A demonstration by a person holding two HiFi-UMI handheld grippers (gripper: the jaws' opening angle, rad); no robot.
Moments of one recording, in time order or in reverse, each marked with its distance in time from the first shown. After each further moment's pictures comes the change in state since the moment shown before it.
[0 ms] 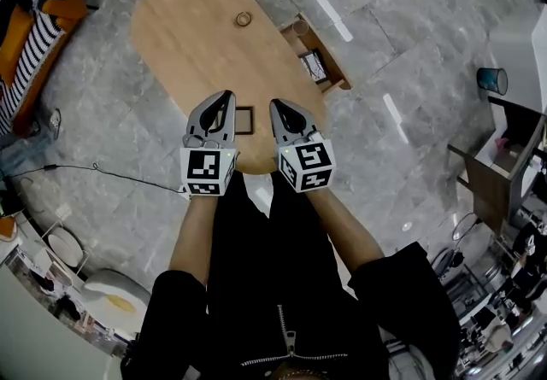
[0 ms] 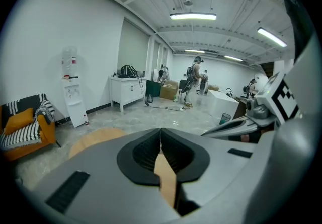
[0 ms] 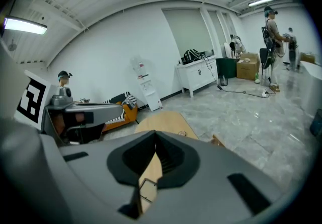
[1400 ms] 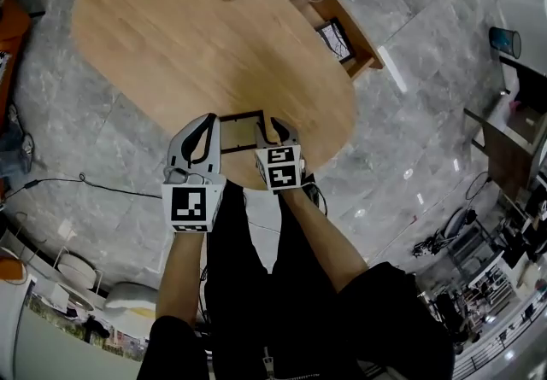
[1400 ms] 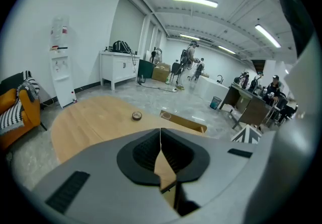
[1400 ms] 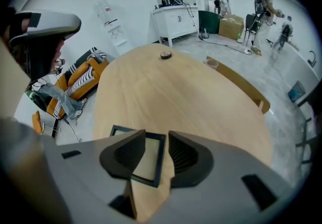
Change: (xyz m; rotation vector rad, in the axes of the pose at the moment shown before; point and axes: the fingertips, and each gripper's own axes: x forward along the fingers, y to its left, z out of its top) left arm 0.070 0.080 -0.185 -0.006 0.183 -0.149; right arm 0.168 -0.024 -0.302 0.162 0.488 -0.247
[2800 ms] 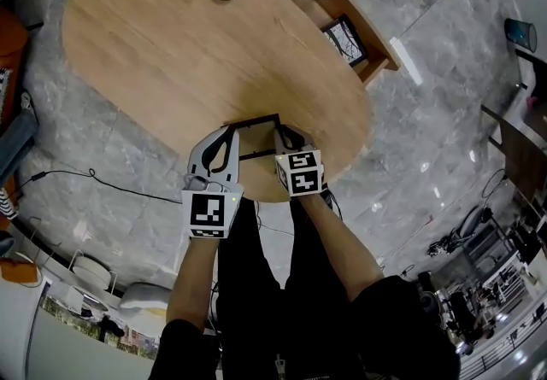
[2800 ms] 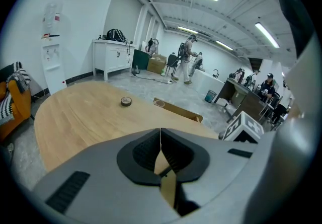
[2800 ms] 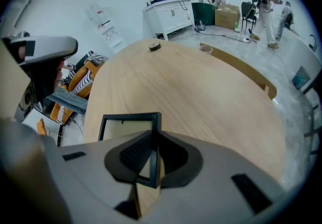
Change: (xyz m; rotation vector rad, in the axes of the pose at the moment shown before) left arm 0.052 -0.029 -0.052 -0.009 0.089 -0.070; right arm 0.027 -0.042 -0.022 0.072 0.026 0.054
